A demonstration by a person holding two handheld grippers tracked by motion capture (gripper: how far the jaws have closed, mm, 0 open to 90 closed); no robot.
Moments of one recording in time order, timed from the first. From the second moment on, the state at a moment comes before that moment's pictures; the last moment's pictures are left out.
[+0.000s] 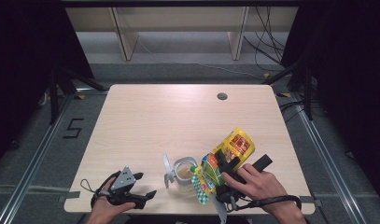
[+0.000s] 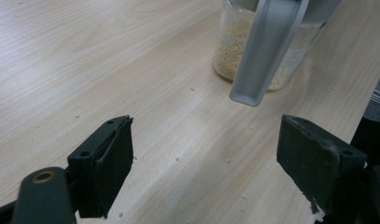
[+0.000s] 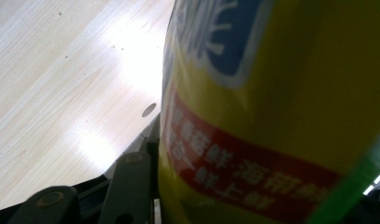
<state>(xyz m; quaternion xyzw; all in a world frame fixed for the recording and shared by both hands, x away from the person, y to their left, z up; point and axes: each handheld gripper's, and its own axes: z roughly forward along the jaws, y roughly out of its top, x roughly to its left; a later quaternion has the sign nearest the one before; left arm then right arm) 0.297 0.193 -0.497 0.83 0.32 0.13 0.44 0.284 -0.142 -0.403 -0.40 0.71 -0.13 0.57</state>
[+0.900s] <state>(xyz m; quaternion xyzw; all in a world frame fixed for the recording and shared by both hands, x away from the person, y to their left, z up) 0.297 0.193 -0.497 0.83 0.31 0.14 0.45 0.284 -0.142 -0.400 -0.41 0.70 -0.13 0.57</state>
